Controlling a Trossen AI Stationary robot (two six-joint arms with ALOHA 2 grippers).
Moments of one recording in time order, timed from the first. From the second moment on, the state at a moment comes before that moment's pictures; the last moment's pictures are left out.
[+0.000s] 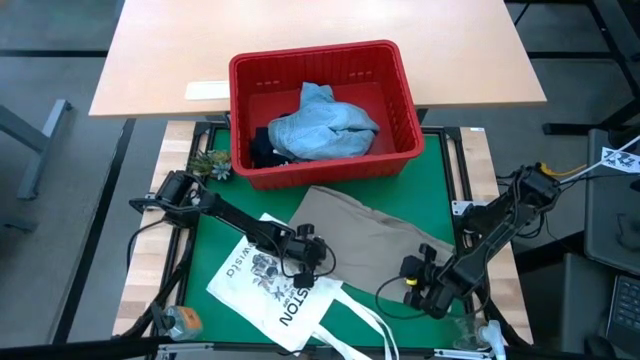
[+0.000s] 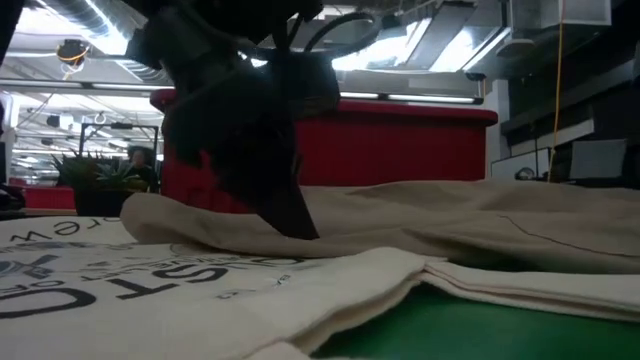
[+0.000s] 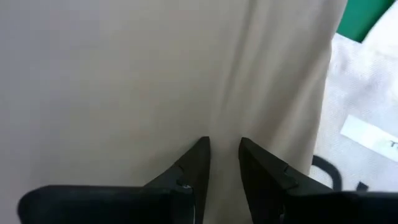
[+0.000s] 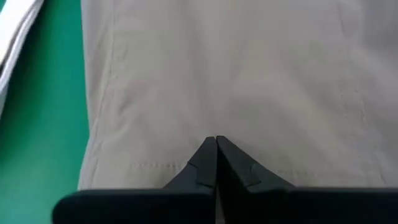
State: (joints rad) left arm -0.30 1.94 1.10 -0.12 -0.16 -0.31; right arm 0.93 1.51 0.74 -0.56 0.44 1.28
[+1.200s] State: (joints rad) left arm -0.03 2.10 1.27 0.14 -0.36 -0.32; right arm 0.64 1.50 0.76 -1.13 0.59 1.31
